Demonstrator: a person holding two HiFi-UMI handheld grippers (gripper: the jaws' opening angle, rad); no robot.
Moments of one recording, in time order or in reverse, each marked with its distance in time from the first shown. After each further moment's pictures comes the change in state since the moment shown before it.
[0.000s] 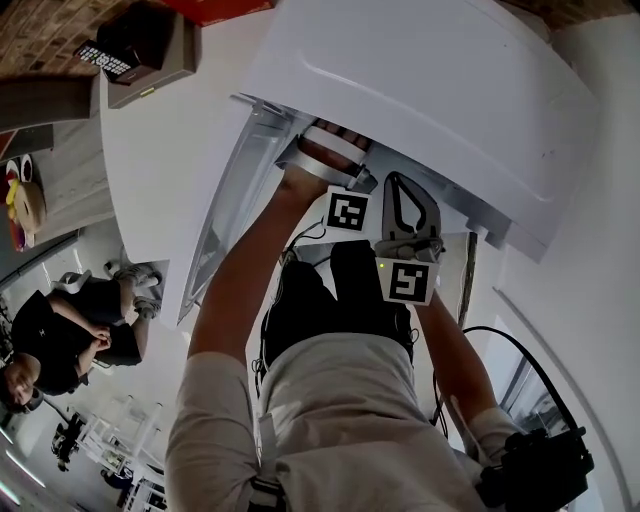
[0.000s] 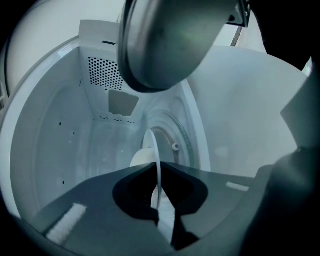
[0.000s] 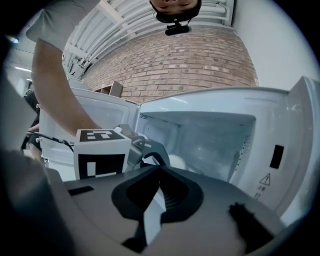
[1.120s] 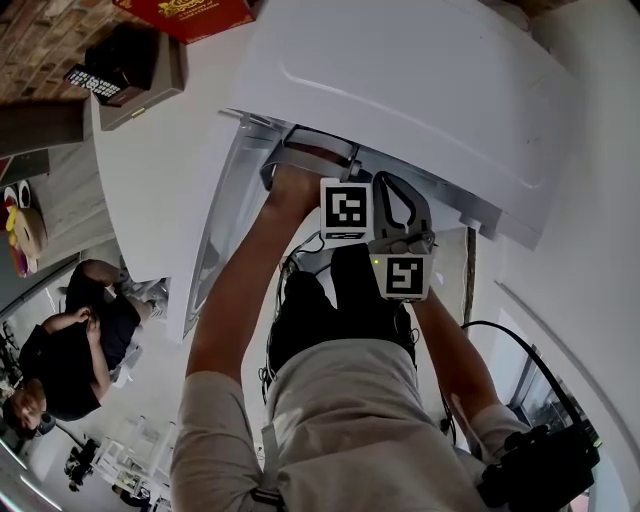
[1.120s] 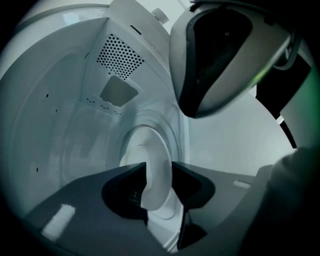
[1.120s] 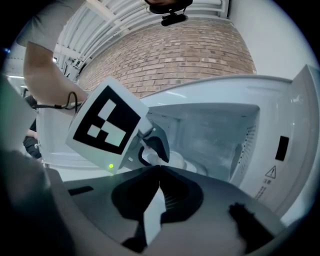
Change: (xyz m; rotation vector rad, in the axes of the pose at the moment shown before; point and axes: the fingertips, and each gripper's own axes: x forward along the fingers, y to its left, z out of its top) left arm -0.015 -0.020 0.000 -0.170 0.000 -0.385; right arm 0.006 0.003 -0.001 0.034 0.029 0.013
